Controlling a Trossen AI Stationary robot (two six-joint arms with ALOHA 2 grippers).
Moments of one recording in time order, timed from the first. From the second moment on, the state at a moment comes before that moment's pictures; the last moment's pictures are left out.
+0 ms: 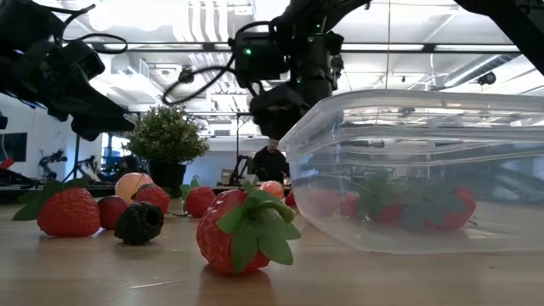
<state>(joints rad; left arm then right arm) 0.09 0.17 0.11 -0.31 -0.03 -0.25 -0.03 2.18 1.73 -1.10 -0.21 0.70</state>
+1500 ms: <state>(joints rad) 0.09 0.17 0.11 -0.31 -0.03 -0.25 0.00 2.19 1.68 -1.02 -0.19 0.76</state>
